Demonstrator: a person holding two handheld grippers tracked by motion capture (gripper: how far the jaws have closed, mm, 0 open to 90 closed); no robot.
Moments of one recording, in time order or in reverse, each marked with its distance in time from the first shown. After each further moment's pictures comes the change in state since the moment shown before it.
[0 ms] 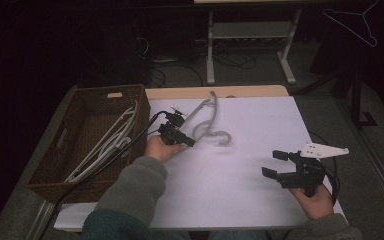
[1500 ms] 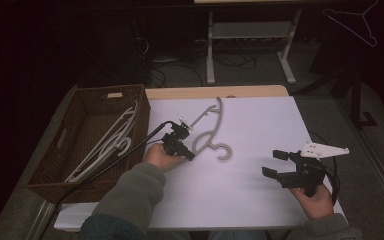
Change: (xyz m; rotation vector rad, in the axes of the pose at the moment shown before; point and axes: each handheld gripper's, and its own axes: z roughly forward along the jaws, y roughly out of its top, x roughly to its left) left arm -0.008 -0.020 0.022 0.165 -0.005 0.093; right arm -0.001 0.000 0.000 -0.004 -0.002 0.000
